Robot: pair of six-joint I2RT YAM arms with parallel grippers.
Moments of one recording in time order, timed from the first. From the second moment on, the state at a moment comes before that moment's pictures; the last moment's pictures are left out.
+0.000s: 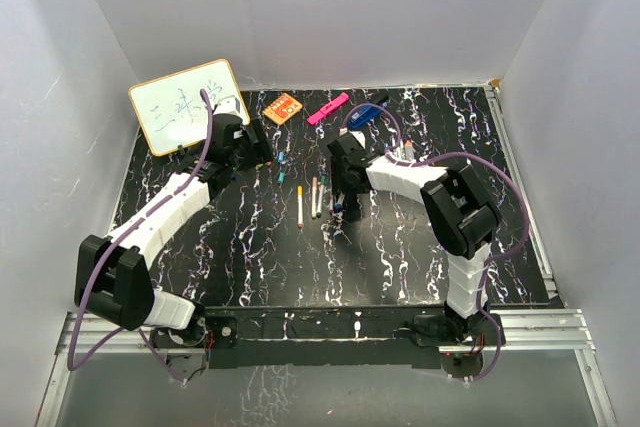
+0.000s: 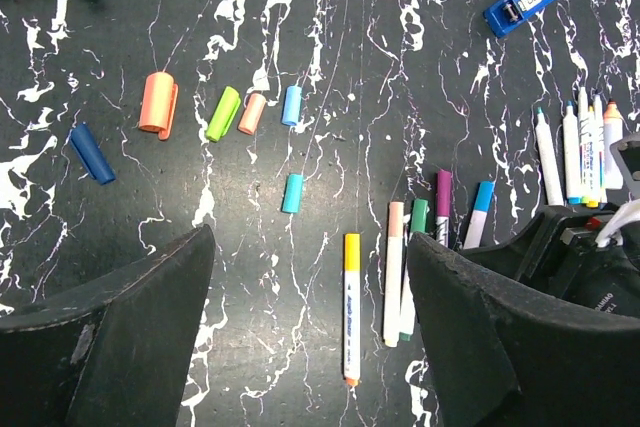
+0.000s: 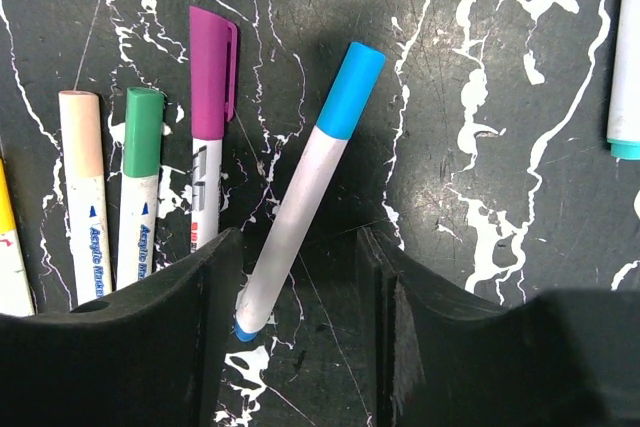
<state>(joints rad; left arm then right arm) -0.38 1.40 1.05 -0.25 -0.16 -0.50 0.60 1.94 1.29 -0.38 0.21 0.49</state>
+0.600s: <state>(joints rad) -0.38 1.40 0.98 -0.15 0.03 -0.57 0.56 1.91 1.23 -0.32 0.21 0.46</state>
